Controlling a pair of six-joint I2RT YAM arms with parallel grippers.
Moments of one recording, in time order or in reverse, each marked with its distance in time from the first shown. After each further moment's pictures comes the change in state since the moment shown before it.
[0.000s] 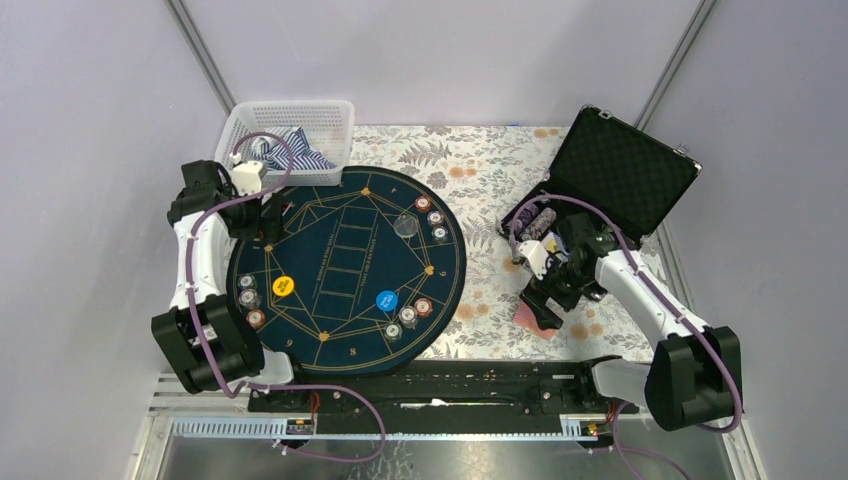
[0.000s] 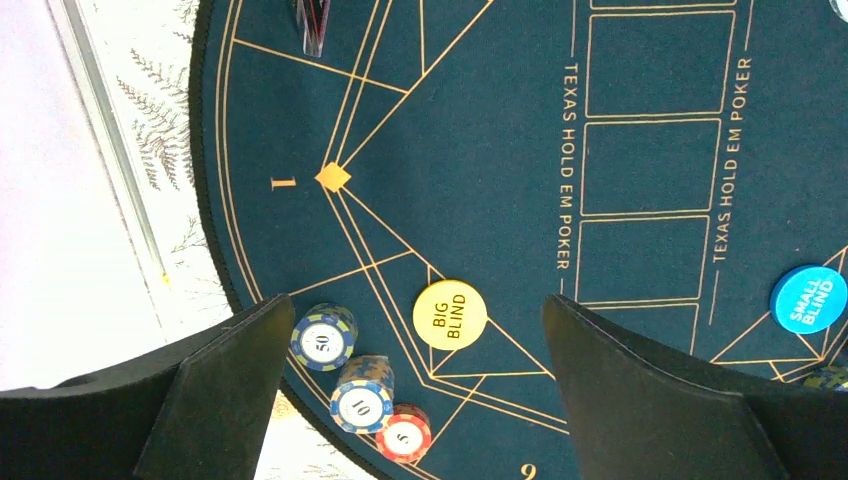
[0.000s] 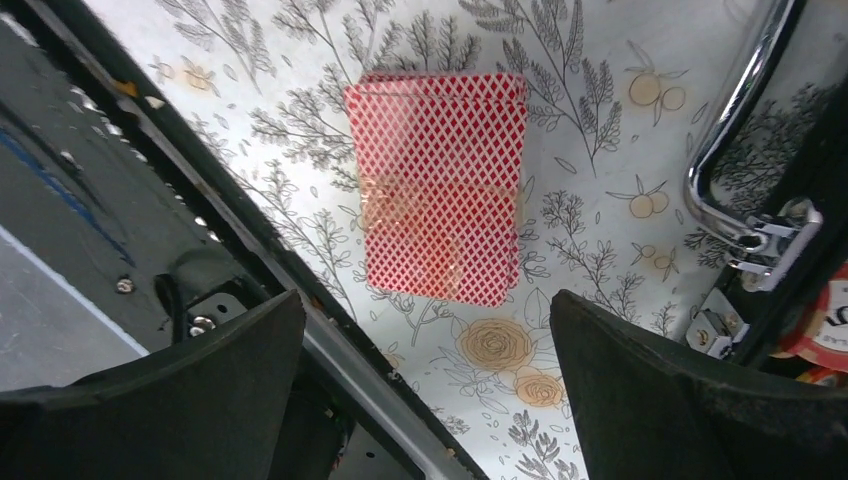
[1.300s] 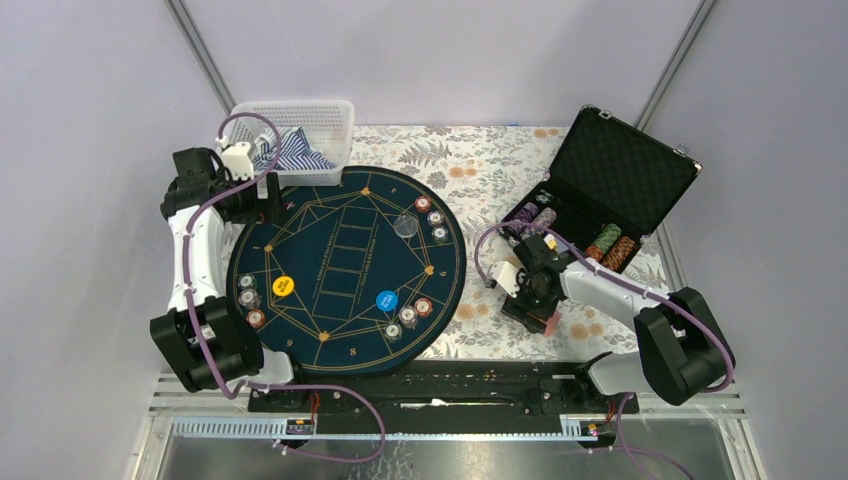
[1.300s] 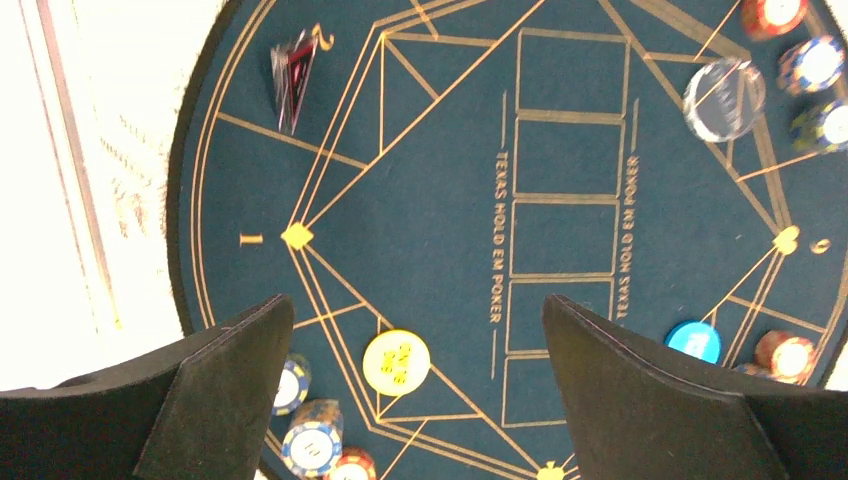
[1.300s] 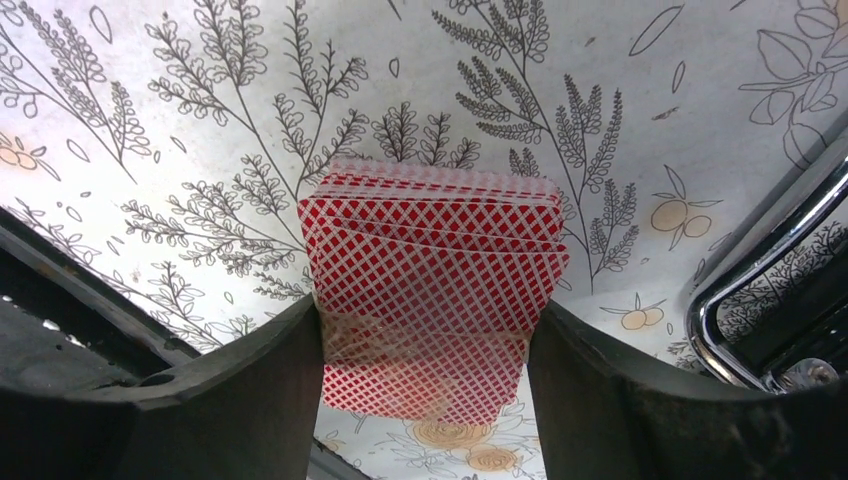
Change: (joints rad) left arm -0.007 0.010 0.079 0.011 0.082 -0.146; right arm 0.280 0.145 -0.169 0.333 0.281 0.106
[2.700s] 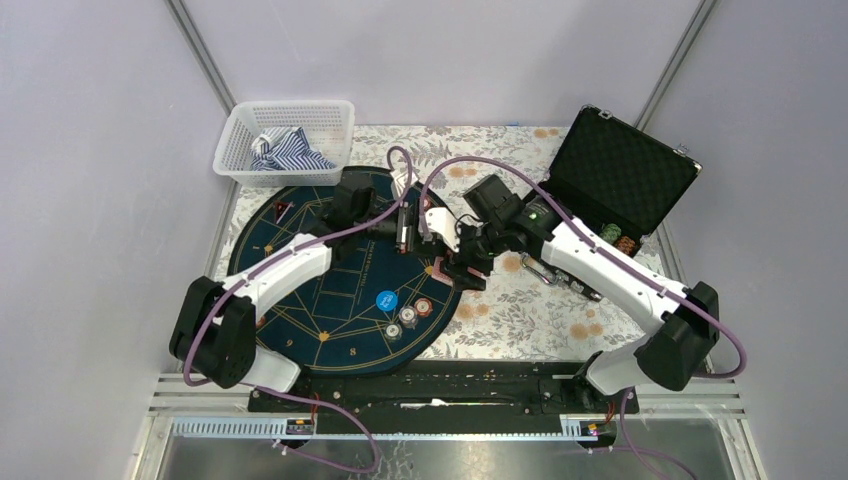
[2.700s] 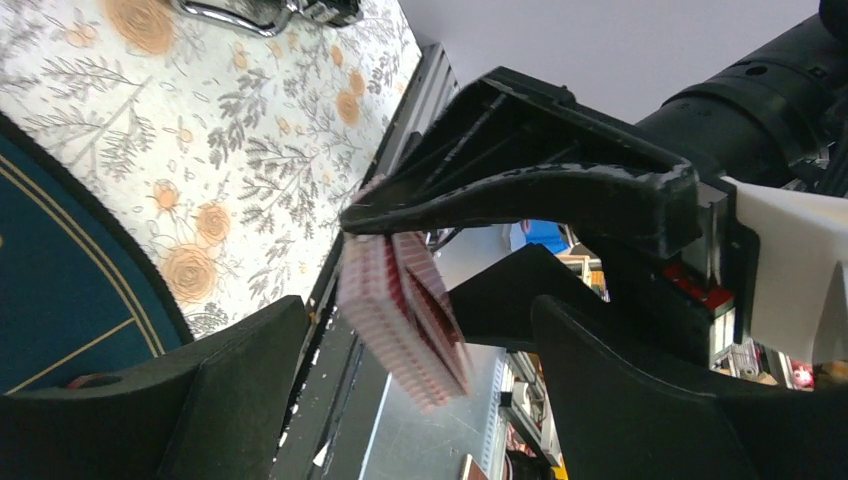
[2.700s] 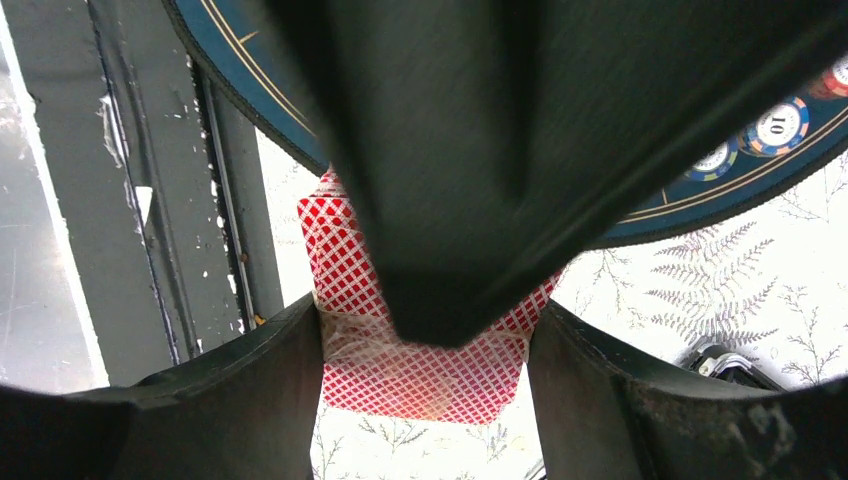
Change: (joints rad) left arm -0.848 0.028 -0.353 0.884 0.597 -1.068; right arm 0.270 0.078 0.686 -0.195 -0.346 0.047
